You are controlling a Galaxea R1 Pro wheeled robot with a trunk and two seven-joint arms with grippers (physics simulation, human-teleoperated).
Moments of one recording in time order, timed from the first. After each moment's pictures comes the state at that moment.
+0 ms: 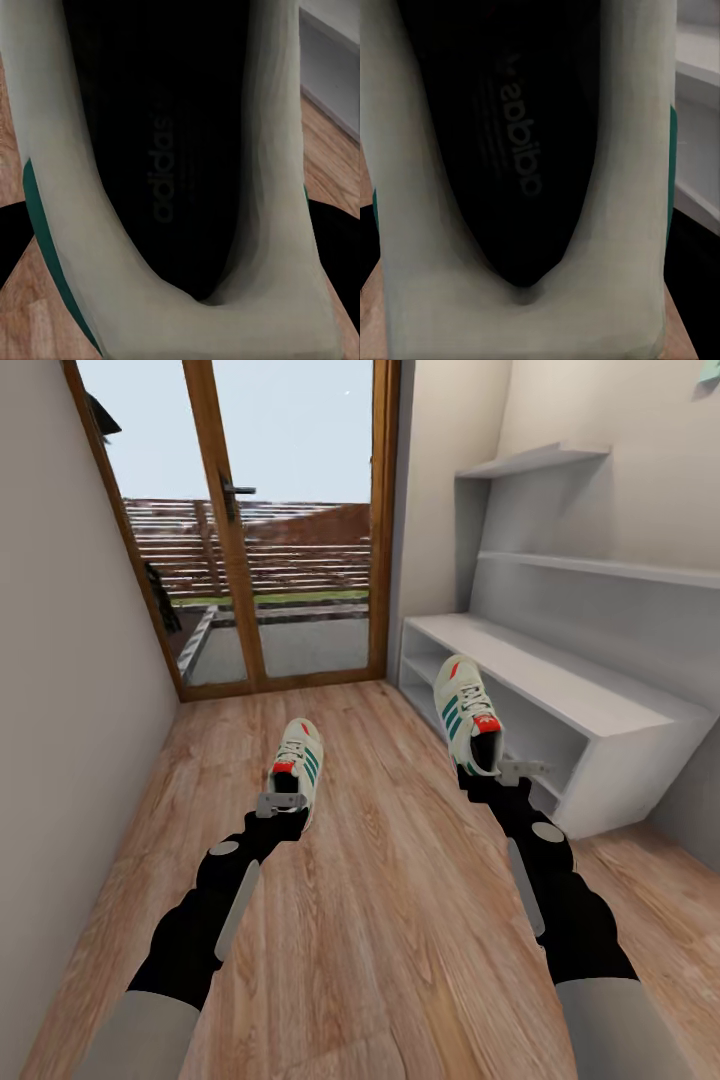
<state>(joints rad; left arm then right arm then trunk) -0.58 -0.09 -0.10 -1.24 0.06 0.48 -0.01 -0.62 0.01 -0.03 -1.32 0.00 0.32 0.00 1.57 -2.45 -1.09</state>
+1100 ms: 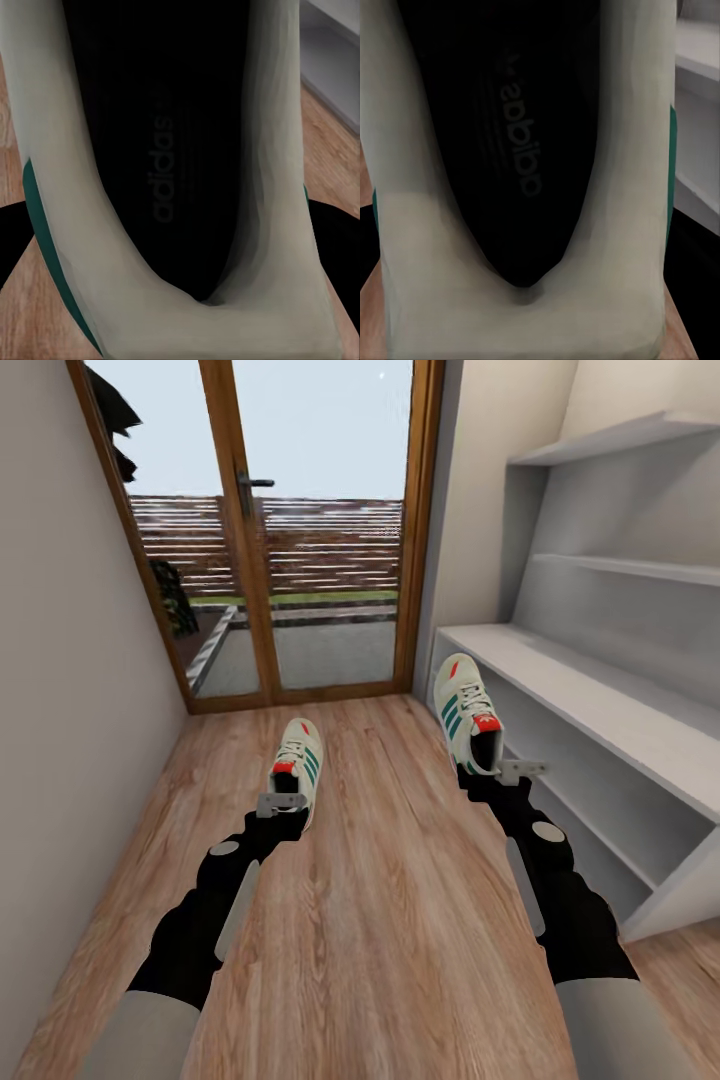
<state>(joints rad) -0.58 -0.09 -0.10 -1.24 0.06 0.48 -0.01 -0.62 0.01 -0.03 -1.32 0.00 0.32 0.00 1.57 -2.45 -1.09</state>
